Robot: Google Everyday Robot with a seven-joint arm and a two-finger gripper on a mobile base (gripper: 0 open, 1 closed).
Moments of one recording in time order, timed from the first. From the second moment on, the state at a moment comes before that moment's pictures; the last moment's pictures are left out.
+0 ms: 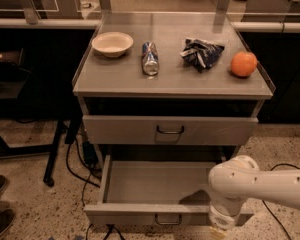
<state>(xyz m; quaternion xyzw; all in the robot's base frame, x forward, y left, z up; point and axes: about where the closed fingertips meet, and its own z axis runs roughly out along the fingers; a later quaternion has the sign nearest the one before) 0.345 -0.223 0.472 0.51 -0.85 -0.06 0.10</state>
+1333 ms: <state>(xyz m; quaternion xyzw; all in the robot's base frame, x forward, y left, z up) 0.385 -0.208 0.413 0.53 -0.84 -0.09 0.08</state>
